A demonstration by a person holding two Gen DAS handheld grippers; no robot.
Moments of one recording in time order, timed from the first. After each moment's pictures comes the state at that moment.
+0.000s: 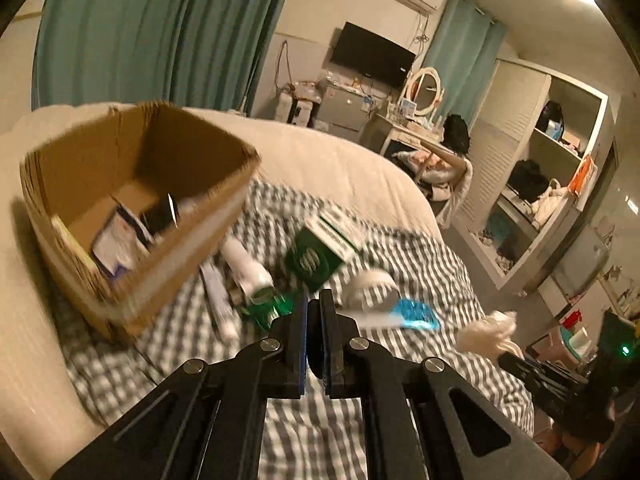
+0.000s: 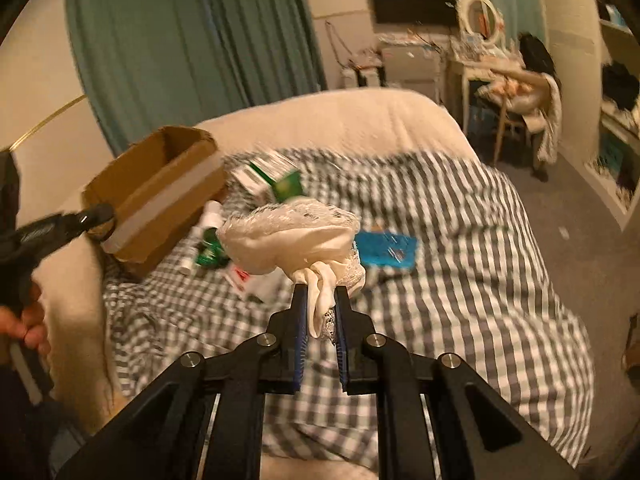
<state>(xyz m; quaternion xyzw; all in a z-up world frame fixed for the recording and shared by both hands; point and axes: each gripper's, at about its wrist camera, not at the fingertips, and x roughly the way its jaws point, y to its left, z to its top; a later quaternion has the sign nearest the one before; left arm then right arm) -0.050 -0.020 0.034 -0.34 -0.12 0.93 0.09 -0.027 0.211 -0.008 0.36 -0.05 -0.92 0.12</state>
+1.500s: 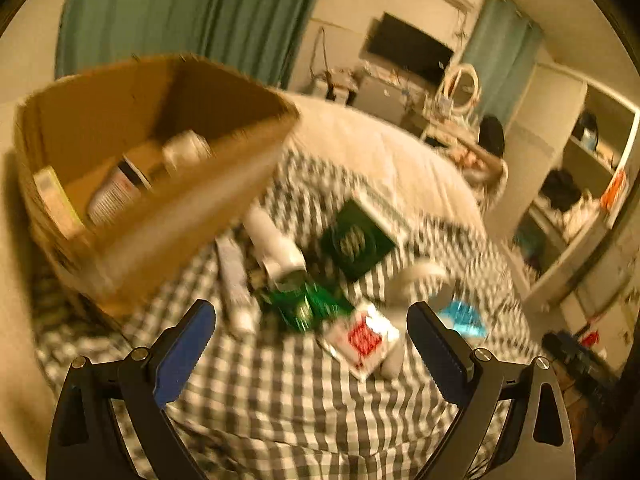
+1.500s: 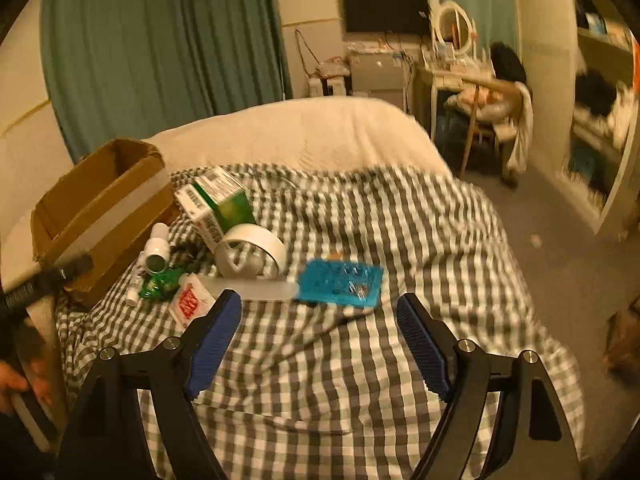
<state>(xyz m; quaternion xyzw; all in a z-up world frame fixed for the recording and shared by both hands) -0.086 -0.005 -0.050 -0.36 -0.13 0.92 0.04 -0.079 0.243 -0.052 0.36 -0.06 -0.93 0.05</state>
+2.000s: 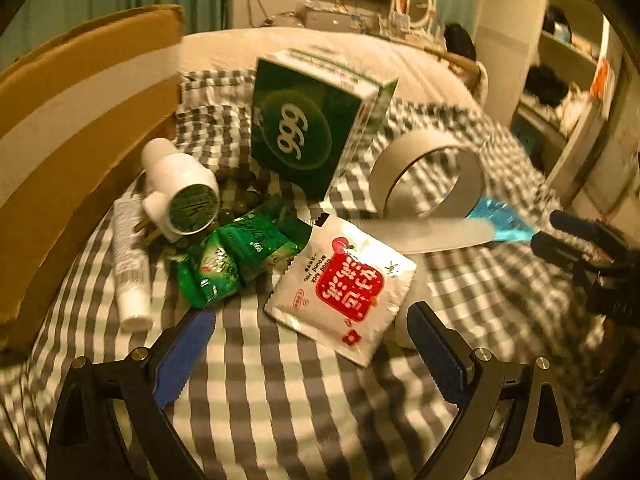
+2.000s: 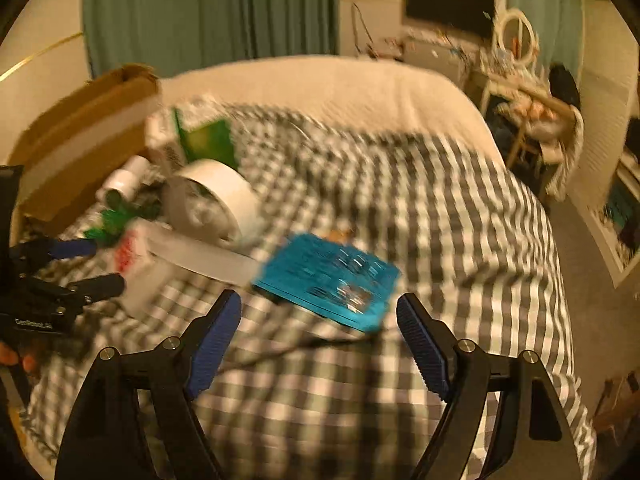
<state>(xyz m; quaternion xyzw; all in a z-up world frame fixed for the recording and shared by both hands) -0.132 0.060 -0.130 -0.43 0.01 0.90 0.10 -0.146 0.251 -0.129 0.39 0.03 -0.91 0.12</state>
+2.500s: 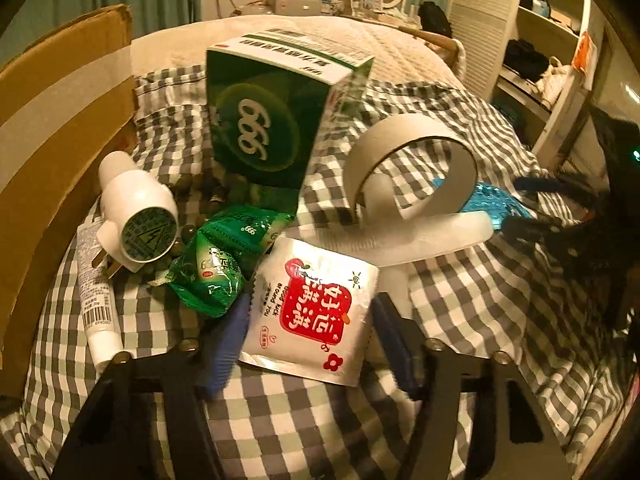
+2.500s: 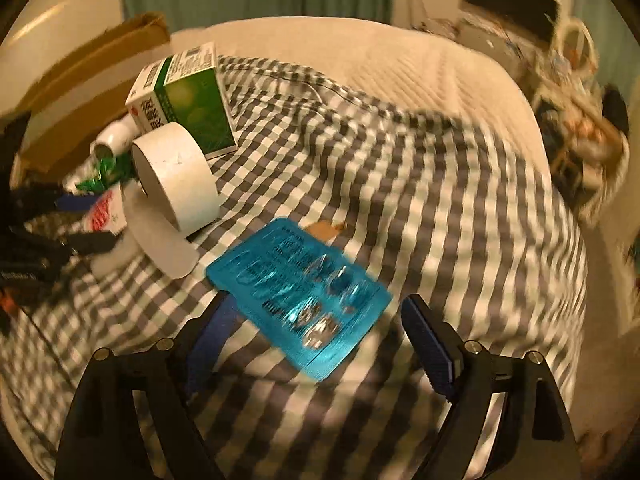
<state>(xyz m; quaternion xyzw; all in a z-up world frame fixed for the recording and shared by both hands) -0.148 0.076 -0.133 -0.45 0.03 0.88 0.14 -0.191 0.245 -0.137 0.41 0.16 -0.88 0.19</state>
